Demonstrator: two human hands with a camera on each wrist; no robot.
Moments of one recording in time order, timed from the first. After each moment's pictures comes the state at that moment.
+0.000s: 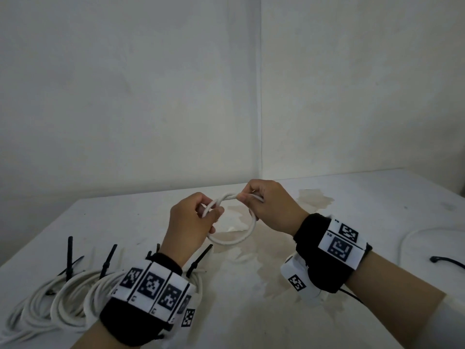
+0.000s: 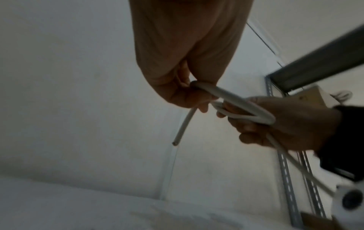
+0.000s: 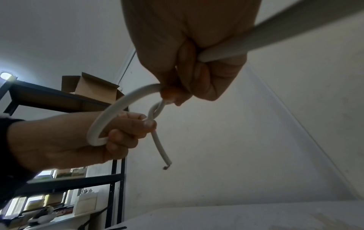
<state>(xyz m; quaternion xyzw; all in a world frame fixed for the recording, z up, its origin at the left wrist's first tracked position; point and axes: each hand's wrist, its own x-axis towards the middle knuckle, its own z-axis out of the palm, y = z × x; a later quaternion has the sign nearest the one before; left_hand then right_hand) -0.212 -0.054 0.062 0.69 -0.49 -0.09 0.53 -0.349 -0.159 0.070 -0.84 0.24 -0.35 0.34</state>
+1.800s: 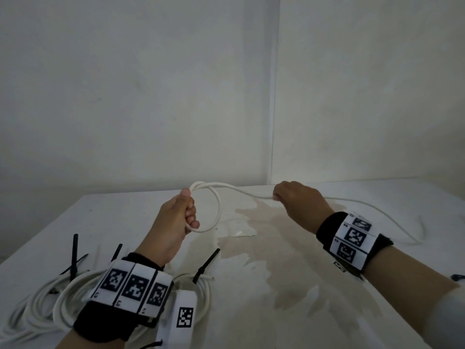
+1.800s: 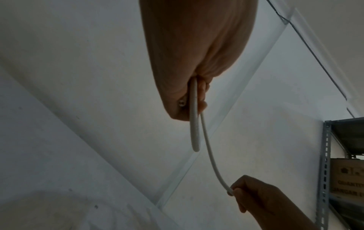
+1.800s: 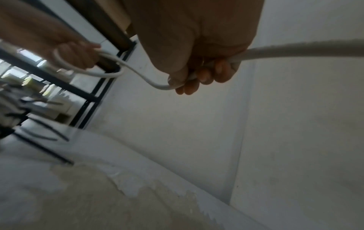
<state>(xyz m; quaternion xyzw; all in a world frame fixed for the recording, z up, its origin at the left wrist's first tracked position) -0.172 -0.053 0.065 0.58 -0.33 -0.31 0.67 -0.361 -0.221 0.044 -0.92 0.24 -0.29 -0.12</state>
